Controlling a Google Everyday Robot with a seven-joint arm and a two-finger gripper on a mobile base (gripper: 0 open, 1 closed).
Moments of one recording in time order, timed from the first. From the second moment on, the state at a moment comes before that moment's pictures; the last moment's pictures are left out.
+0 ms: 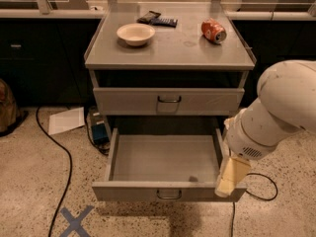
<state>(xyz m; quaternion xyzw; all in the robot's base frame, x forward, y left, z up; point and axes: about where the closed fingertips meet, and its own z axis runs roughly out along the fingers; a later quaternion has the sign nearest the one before) 0.425 -0.167 0.778 -0.59 0.79 0.01 0.14</state>
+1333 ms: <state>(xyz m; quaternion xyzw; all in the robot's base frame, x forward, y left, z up) 0.379 -0.148 0.593 -0.59 0.79 0.12 0.12</state>
